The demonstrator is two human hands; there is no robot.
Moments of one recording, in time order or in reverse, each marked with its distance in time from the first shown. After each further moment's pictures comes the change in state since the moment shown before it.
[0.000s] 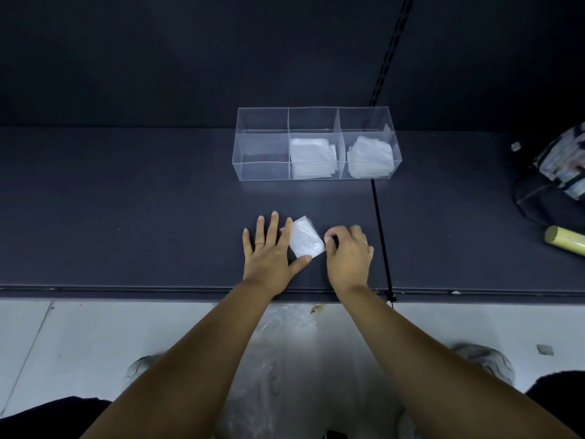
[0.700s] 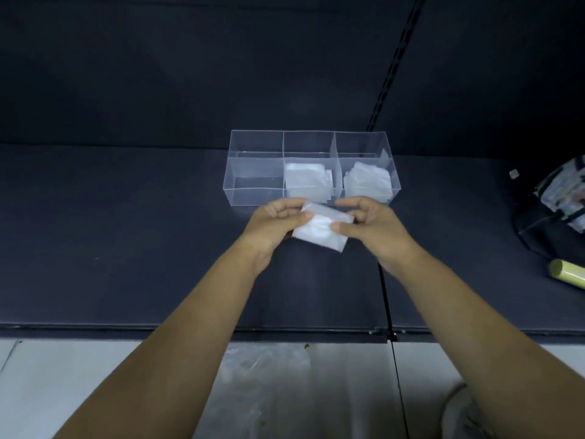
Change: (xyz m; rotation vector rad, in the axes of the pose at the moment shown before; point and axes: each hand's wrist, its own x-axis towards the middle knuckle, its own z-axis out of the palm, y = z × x) left_hand 0.062 0.025 -0.099 -1.542 -0.102 -0.112; right_hand 0.090 -0.024 -0.087 0.742 -0.444 0.057
